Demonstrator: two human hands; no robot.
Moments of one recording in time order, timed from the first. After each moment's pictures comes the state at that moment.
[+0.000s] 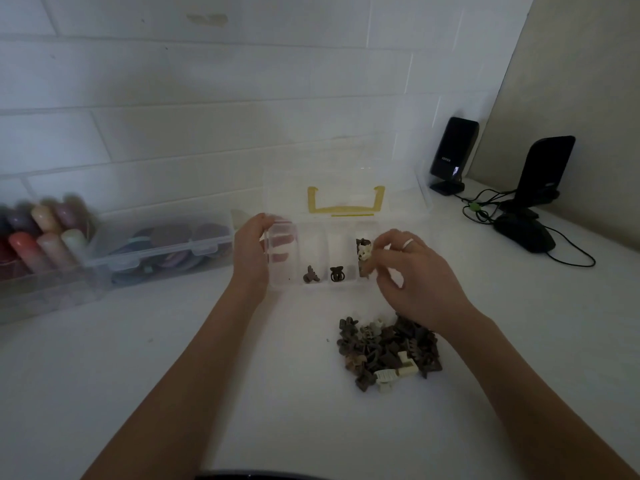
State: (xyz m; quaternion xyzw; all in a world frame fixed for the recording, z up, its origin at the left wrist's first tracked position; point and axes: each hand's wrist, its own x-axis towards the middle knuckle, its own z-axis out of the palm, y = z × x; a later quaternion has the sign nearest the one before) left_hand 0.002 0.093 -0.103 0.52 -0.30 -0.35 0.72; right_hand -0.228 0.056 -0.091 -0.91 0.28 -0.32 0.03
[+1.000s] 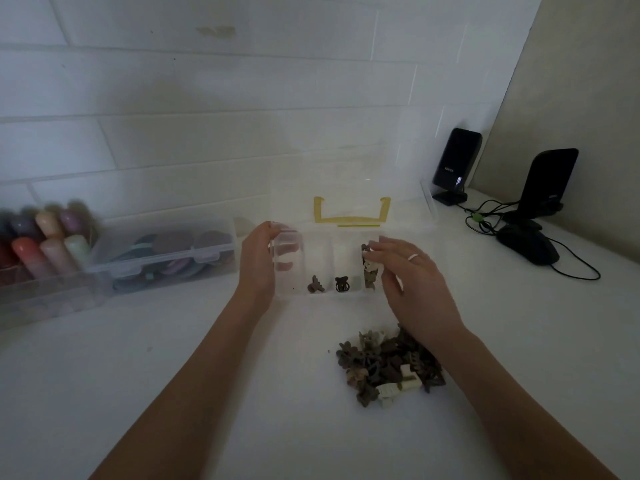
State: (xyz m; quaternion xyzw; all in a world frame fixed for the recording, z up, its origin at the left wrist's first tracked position) left_hand -0.006 0.092 -0.101 0.54 -0.33 -0.31 0.71; right_hand -0.215 0.053 -0.106 -0.86 0.30 -0.42 0.01
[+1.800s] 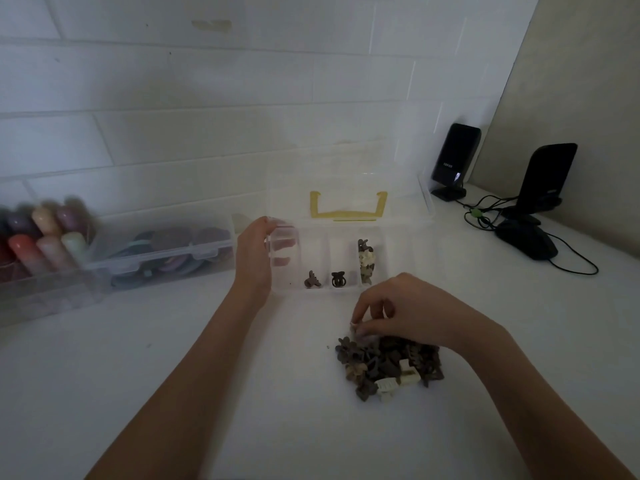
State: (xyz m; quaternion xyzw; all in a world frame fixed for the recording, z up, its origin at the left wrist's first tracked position) left_hand -0.004 0.094 -0.098 0.54 -0.31 -0.31 0.72; right_hand -0.225 0.066 -0.078 -0.94 0.29 -0.04 0.19
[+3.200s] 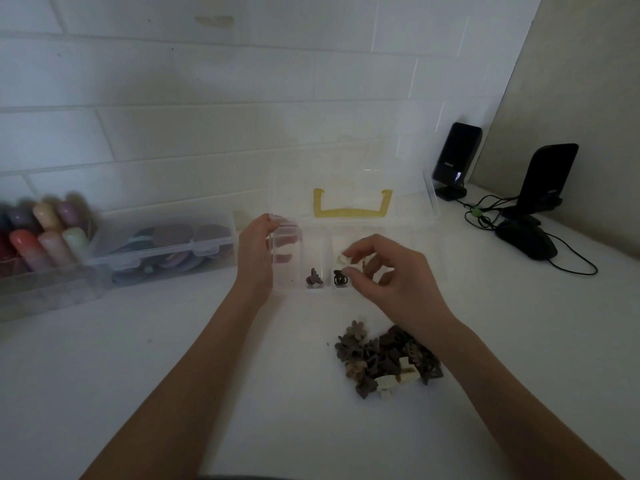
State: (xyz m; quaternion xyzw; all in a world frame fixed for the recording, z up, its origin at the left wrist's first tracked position) left_hand -0.005 0.095 -0.099 0.53 -0.34 -0.31 0.71; right_hand -0.204 0.079 -0.081 -0.83 0.27 -0.40 0.29
